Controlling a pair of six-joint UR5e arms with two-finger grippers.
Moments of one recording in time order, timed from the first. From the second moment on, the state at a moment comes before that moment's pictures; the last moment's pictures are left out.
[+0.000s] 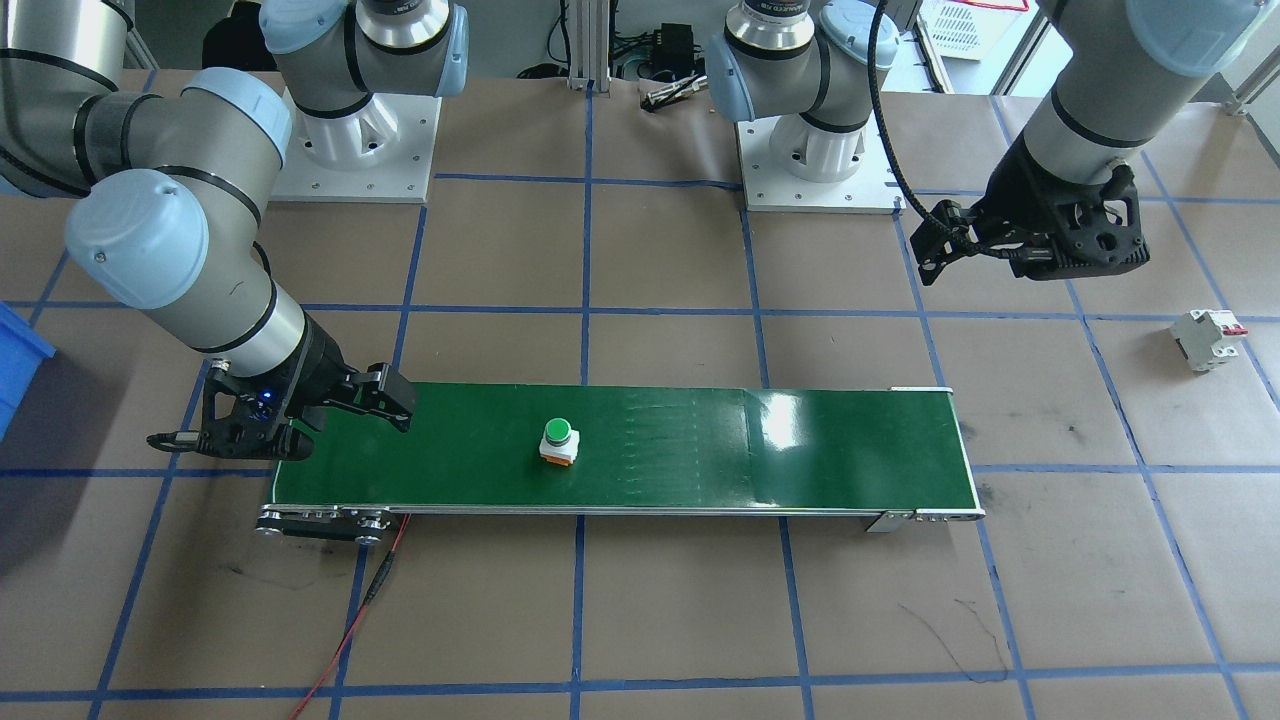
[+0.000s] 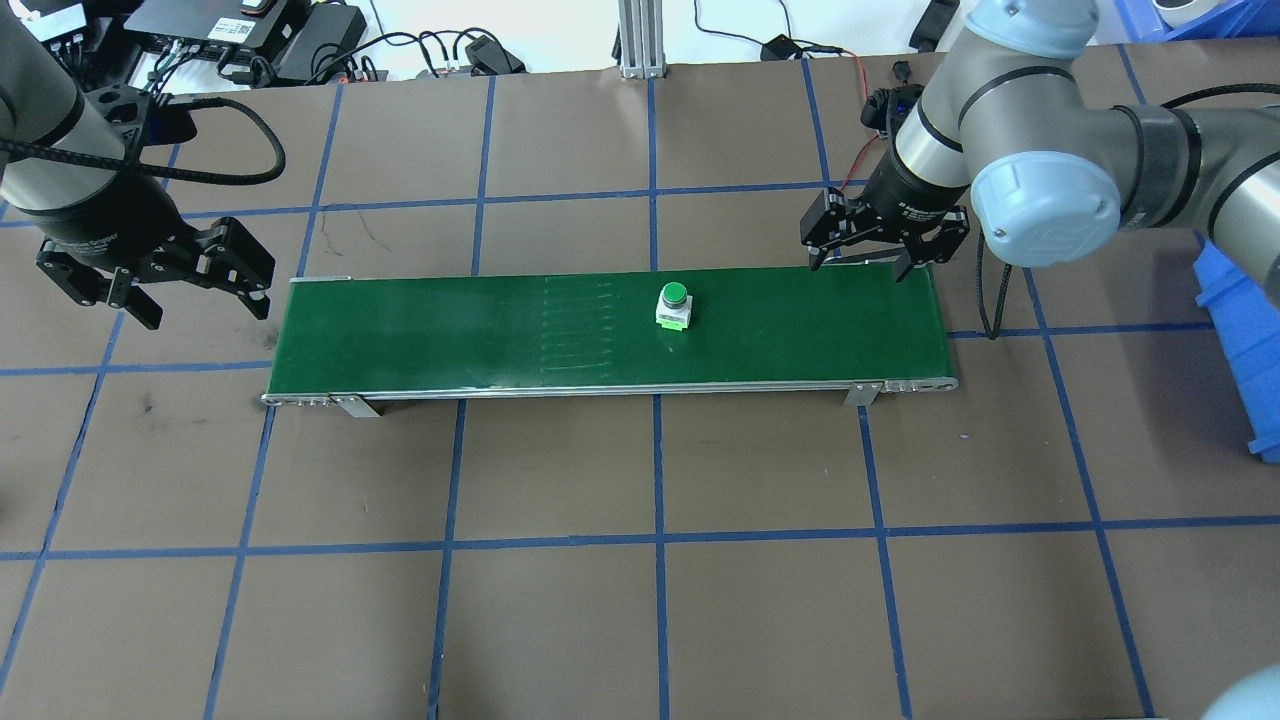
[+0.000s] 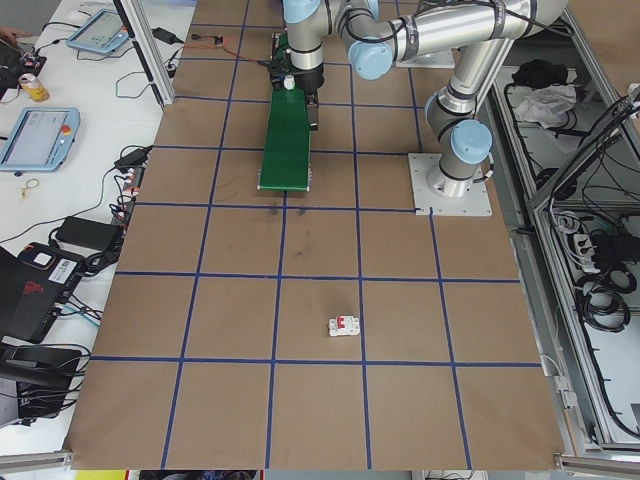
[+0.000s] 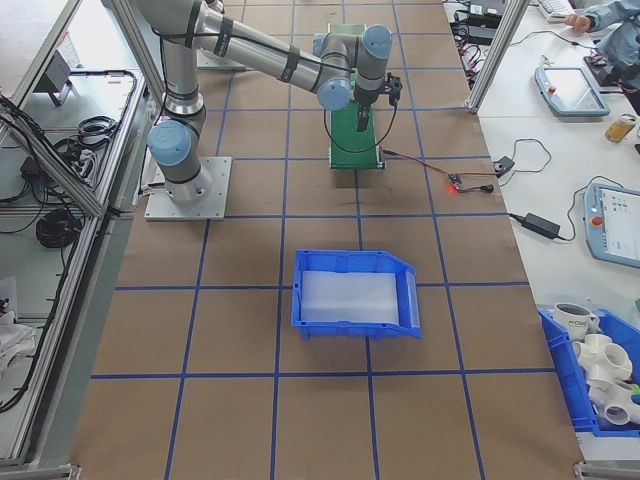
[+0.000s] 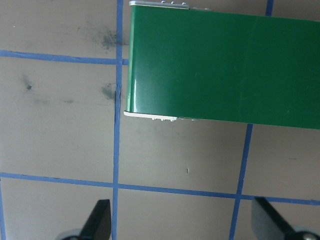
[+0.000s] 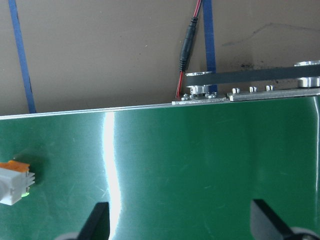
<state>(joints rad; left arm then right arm) -1.32 -1.51 -1.73 -1.54 1.64 0.15 1.52 -1.33 1.75 -1.97 -1.39 0.04</state>
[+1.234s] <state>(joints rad) -1.32 -1.50 -1.73 -1.54 1.64 0.15 1.62 -1.32 1.75 -2.04 -1.39 0.41</state>
